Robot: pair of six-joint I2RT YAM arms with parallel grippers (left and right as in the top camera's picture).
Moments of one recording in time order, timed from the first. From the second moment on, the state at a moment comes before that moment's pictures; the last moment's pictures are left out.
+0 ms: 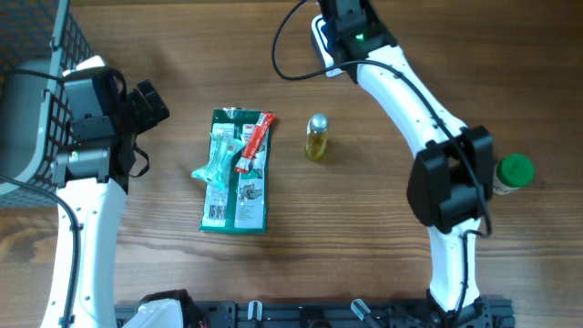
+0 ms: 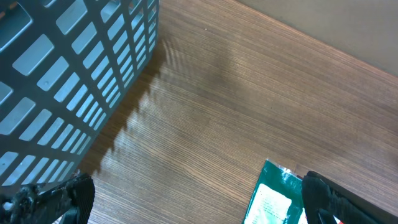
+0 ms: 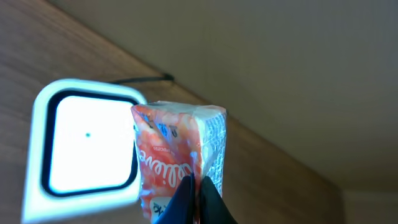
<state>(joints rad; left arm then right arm) 0.13 1.28 1.12 -0.60 -0.16 -0.32 0.42 2.24 1.98 -0.44 0.58 -0.42</state>
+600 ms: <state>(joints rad) 0.13 1.28 1.12 -0.60 -0.16 -0.32 0.42 2.34 1.98 -0.39 0.50 -0.46</state>
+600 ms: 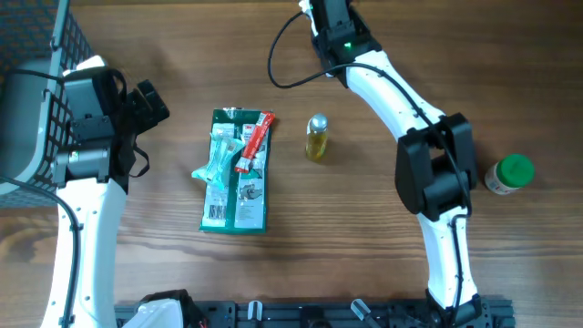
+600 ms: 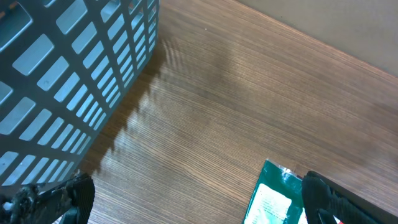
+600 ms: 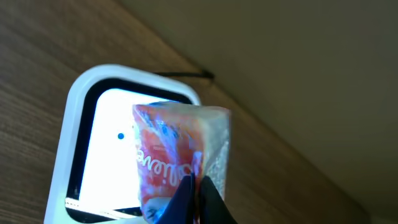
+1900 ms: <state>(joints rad) 0.13 1.28 1.12 -0.60 -0.16 -0.32 -0.13 1.80 1.51 -1.29 0.00 -0.01</state>
